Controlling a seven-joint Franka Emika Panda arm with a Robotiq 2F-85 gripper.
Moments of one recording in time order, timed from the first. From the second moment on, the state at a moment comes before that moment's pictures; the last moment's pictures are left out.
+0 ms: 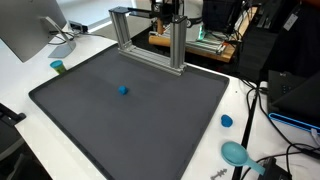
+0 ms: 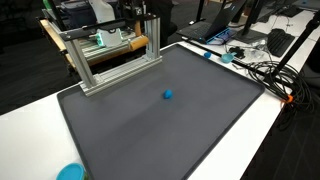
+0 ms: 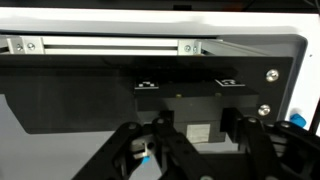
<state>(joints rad) 0.00 -0.60 -0.06 -2.63 0.06 2.04 -0.09</state>
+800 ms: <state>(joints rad) -0.01 -0.60 -0.04 -2.63 0.05 2.05 -0.06</state>
